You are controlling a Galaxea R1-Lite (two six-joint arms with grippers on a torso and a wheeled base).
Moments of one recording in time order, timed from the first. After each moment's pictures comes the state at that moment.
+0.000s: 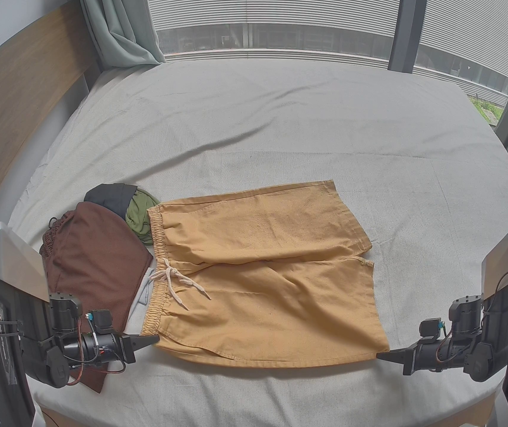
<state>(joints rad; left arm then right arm) 0.01 2.38 -0.17 -1.55 -0.75 -0.17 0.08 2.37 -0.04 -1.54 0.65 0.11</state>
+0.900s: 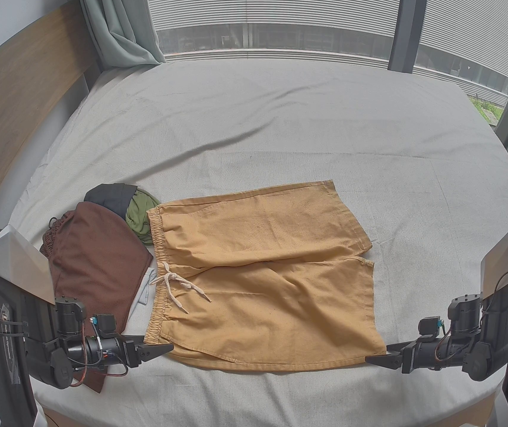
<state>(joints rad) 0.01 2.42 -0.18 -1.55 -0.75 -0.11 0.09 2.38 -0.06 -1.54 0.65 0.11</state>
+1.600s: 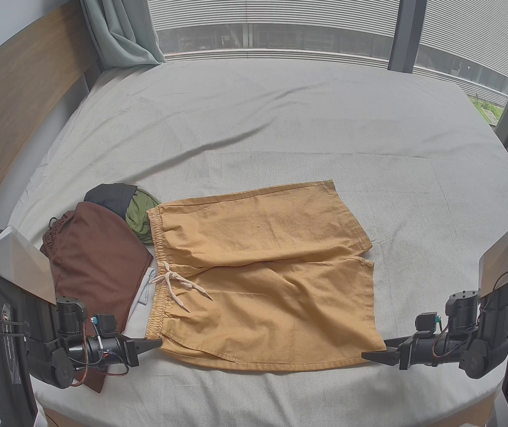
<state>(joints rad) 0.01 2.43 -0.19 -1.55 -0.75 -0.13 0.10 2.38 -0.10 -1.54 0.70 0.11</state>
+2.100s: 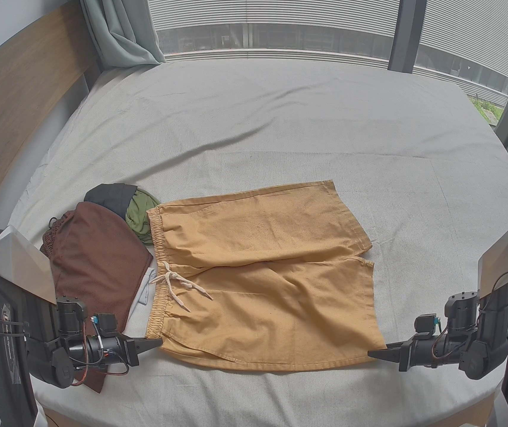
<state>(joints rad) 0.01 2.43 -0.20 -1.55 -0.75 -0.13 0.10 2.38 -0.09 -1.54 0.70 0.11</state>
